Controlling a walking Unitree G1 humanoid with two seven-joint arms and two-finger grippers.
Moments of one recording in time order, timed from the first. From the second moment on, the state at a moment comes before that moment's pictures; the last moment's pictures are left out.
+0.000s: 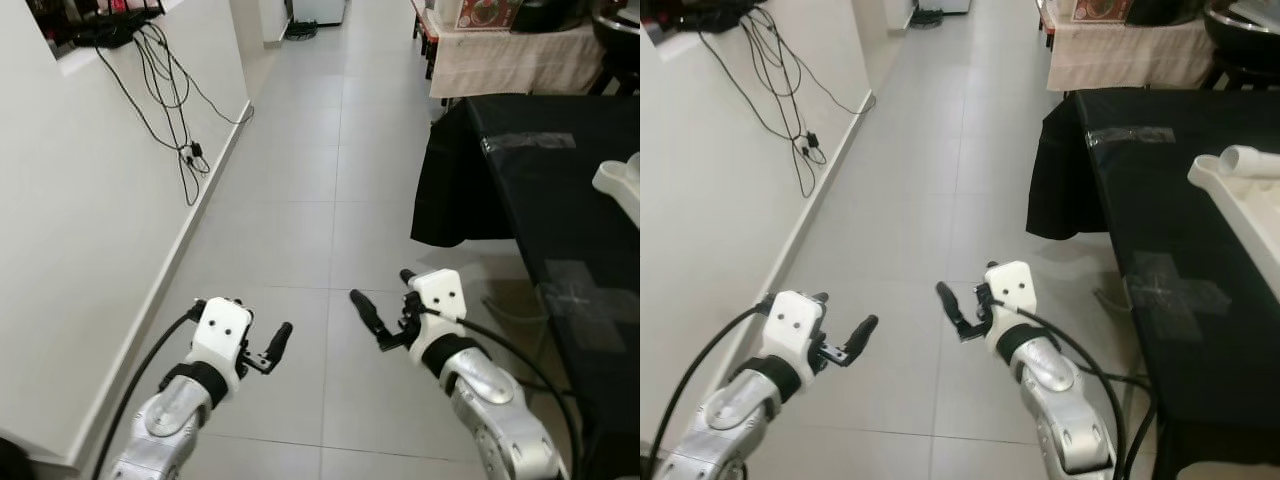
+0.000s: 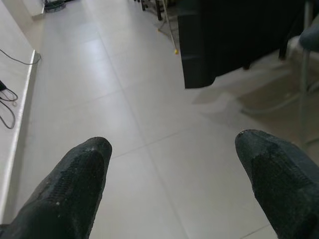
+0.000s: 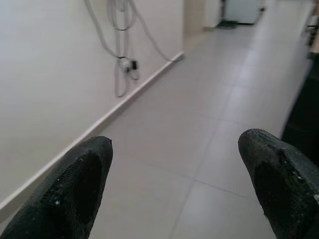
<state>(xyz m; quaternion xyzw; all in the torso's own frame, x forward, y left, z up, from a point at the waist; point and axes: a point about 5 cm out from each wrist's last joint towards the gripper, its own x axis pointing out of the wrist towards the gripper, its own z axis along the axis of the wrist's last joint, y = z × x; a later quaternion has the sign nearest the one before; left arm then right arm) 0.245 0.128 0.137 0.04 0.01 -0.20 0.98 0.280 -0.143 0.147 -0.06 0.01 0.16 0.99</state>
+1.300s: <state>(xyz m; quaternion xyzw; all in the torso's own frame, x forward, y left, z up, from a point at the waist) 0.270 0.139 0.134 -0.01 -0.01 -0.15 0.99 0.309 -0.131 0.142 -0.06 -0.01 0.15 0.99</state>
